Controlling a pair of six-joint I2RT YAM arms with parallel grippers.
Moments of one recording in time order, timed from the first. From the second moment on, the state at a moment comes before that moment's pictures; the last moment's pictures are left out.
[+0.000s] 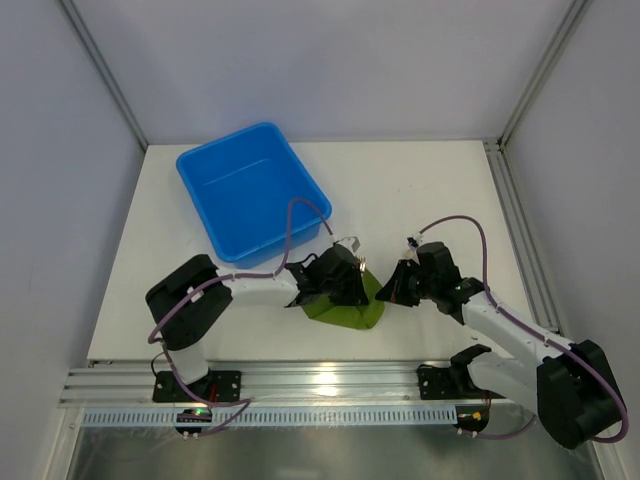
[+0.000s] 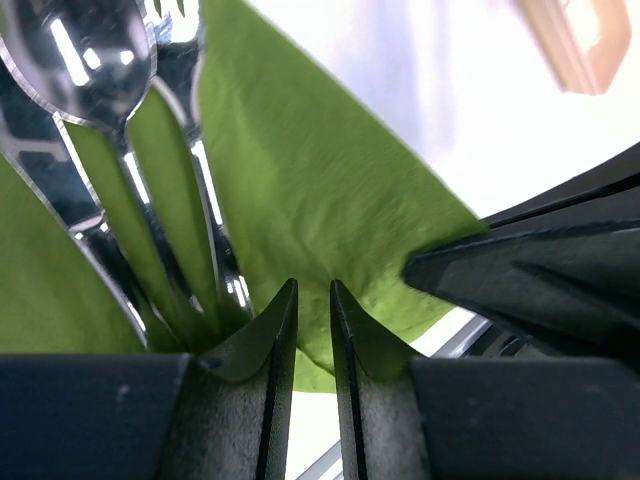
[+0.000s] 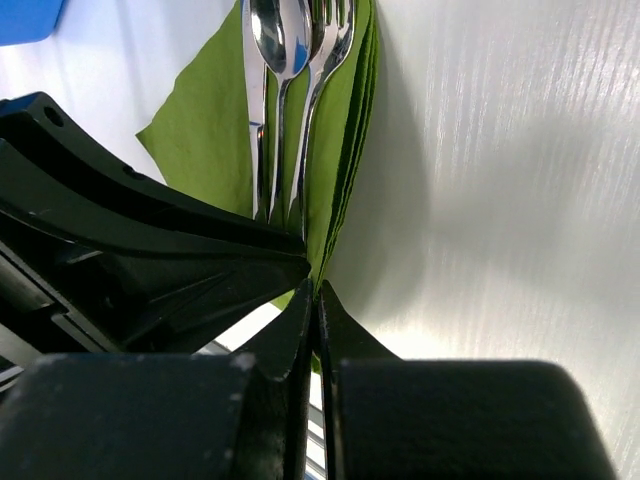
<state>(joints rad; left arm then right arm) -1.01 1.77 0.94 0.05 0.09 -0.87 0.42 1.03 0.43 -0.21 -0.35 0.72</state>
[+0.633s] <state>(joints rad) -1.01 1.58 0.81 0.04 0.09 -0.87 0.42 1.06 0.44 -0.24 -0.31 0.68</state>
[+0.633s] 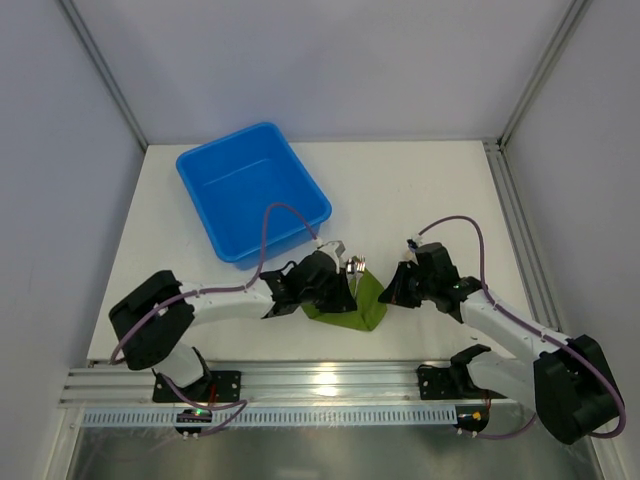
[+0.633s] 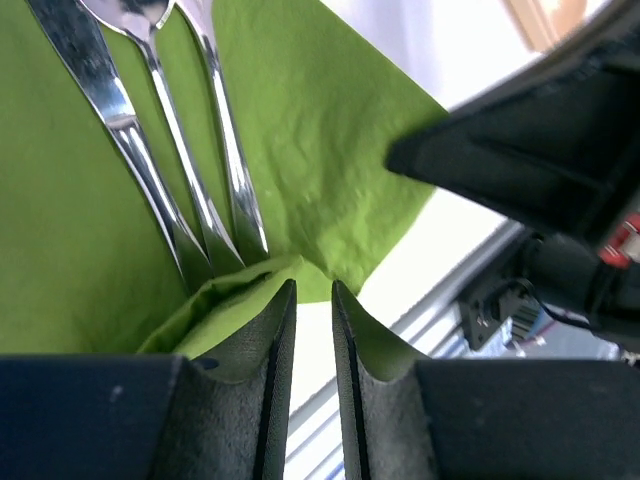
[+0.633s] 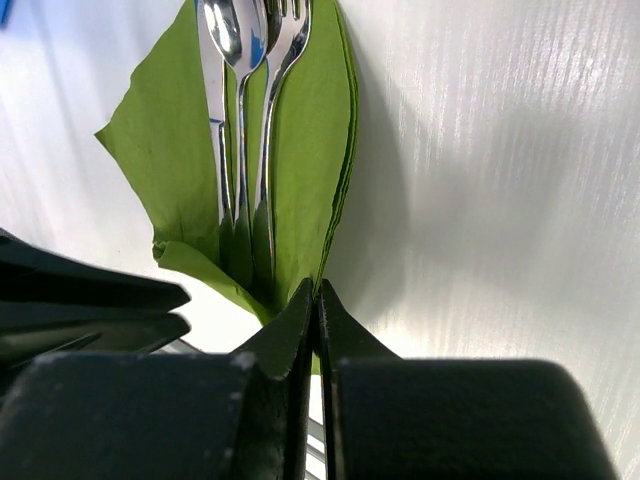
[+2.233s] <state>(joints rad) -1.03 1.64 0.78 0.10 0.09 -0.91 0.48 1.10 0.52 -0.27 -0.34 0.66</state>
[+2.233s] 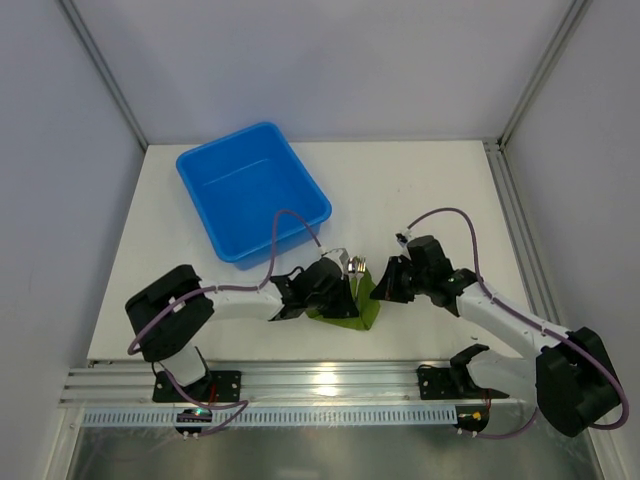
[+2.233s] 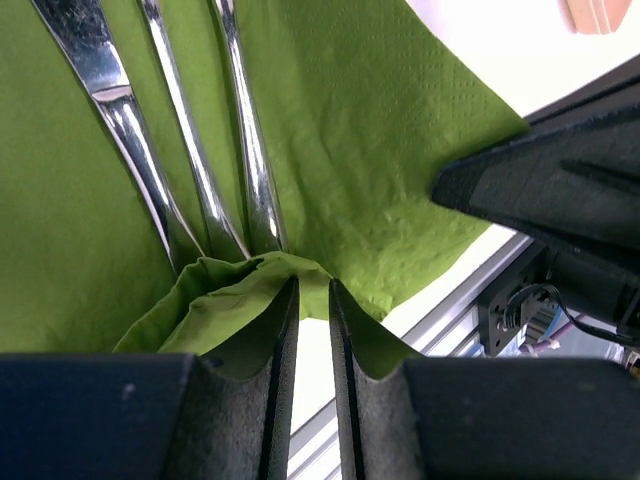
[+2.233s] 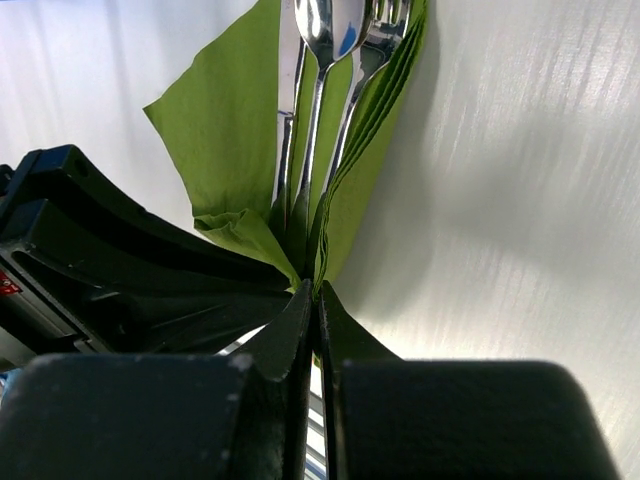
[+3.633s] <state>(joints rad) -1.03 1.60 0.78 -0.04 -0.03 -0.89 0.63 1.42 0.75 -0.25 -0.29 0.68</state>
